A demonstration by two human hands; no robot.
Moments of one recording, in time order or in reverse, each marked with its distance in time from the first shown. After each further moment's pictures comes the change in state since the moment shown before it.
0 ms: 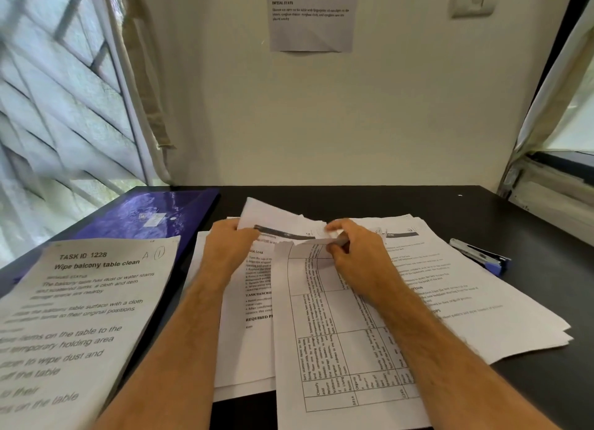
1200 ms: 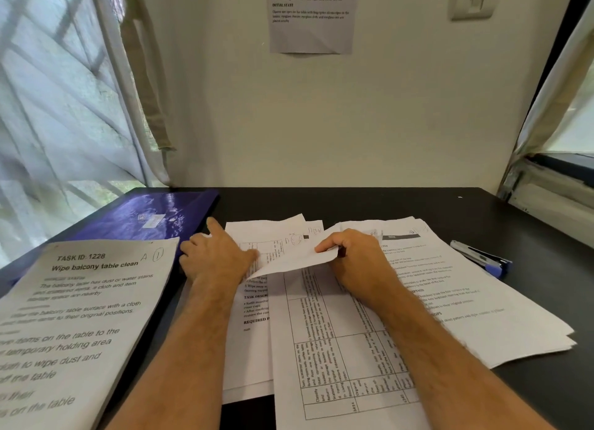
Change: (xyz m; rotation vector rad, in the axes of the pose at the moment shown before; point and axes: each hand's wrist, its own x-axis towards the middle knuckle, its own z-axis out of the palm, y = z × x) left_hand 0.006 -0.014 0.002 0.800 0.178 -0.177; right_hand -0.001 0.002 0.002 -0.052 -0.024 -0.080
